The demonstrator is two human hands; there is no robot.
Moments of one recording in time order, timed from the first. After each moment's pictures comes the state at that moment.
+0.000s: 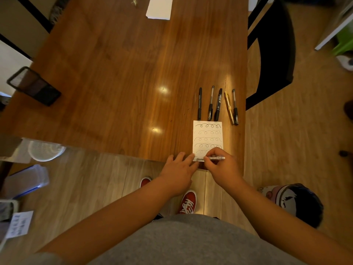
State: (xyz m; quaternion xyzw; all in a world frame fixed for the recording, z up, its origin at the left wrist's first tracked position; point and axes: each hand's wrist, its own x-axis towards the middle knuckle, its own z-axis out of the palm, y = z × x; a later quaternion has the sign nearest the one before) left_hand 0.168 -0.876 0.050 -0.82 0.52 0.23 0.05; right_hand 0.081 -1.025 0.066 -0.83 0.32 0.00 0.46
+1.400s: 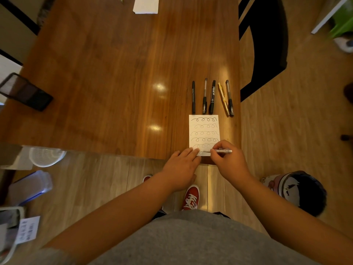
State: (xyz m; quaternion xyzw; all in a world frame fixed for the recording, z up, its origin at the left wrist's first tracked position) left_hand 0.165 -0.887 0.044 -0.80 0.56 0.23 0.00; right_hand 0.066 -1.042 0.063 -0.82 0.35 -0.03 0.46
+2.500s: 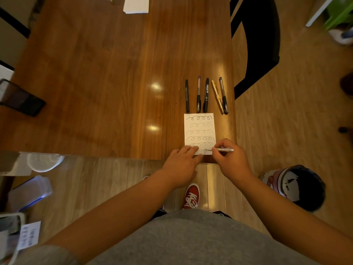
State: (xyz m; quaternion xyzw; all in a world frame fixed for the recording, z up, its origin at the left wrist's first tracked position) left_hand 0.164 -0.904 0.042 -0.80 0.57 0.21 0.00; right_hand 0.054 -1.053 0.065 -0.79 0.37 -0.05 0.48
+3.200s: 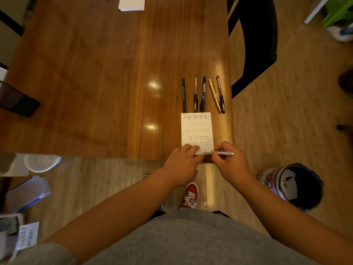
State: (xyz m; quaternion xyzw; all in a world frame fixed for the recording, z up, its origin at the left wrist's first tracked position) left_hand 0.161 -0.916 0.047 -0.79 0.58 0.21 -0.01; right_hand 0.044 -1.055 0.067 -0.81 0.35 -0.05 0.47
